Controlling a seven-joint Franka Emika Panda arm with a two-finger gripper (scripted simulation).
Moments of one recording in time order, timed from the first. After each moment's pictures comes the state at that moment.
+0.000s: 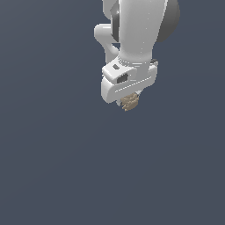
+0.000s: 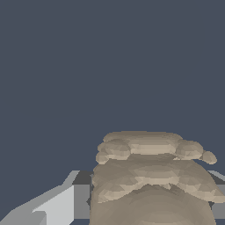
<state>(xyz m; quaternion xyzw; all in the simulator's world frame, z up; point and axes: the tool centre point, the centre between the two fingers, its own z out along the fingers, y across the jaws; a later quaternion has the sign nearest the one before) -0.003 0.059 0.303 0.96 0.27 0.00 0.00</state>
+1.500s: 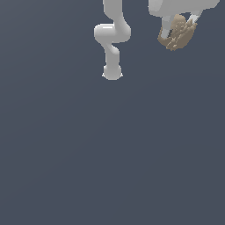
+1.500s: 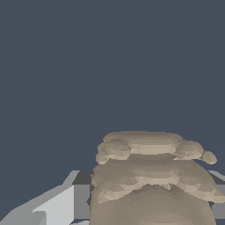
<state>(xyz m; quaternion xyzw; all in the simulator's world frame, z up) -0.042 0.165 0.507 0.96 0.27 0.00 0.00</state>
